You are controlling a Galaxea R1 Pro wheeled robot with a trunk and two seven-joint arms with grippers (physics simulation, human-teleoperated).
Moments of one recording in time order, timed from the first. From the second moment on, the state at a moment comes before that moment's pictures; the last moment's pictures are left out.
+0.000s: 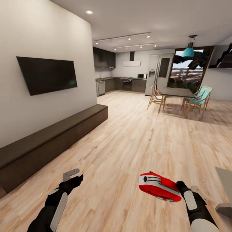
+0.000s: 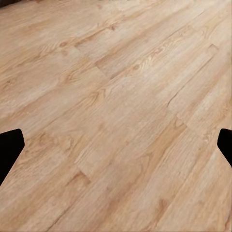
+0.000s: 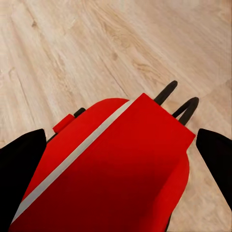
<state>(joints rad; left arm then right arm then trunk) -0.30 -0.05 0.10 -1.19 0.26 0.43 0.15 -0.54 0.00 -0.72 -0.73 -0.39 0.22 -0.19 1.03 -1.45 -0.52</state>
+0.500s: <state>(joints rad) -0.30 -0.08 0.11 -1.17 0.26 0.42 0.14 -0.51 0.03 -0.63 -0.66 -0.20 0.24 -0.01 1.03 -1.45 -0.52</state>
